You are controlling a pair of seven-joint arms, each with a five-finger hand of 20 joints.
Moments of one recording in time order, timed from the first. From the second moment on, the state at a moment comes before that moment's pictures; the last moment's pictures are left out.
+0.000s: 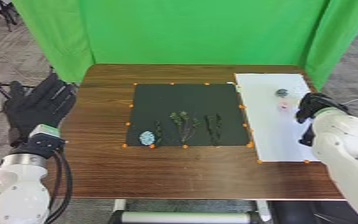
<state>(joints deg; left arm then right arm) 122.3 -46.9 -96.7 -123.8 10.4 18.5 25.1 -85.1 -47.2 78.7 -101.7 -125.5 -23.1 42.2</state>
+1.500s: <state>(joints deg) 126.9 -49.1 -99.8 -124.9 10.3 18.4 25.1 -90.1 -46.3 74.1 -106.7 -130.3 -6.7 39.6</state>
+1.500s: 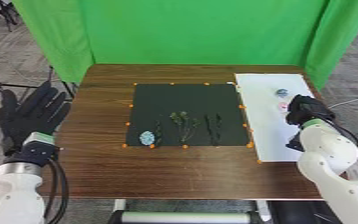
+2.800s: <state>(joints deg) 121.4 -48.4 -93.5 -122.5 10.4 18.5 23.5 -51.0 -76.5 30.5 -78.2 -138.5 -8.8 27.1</state>
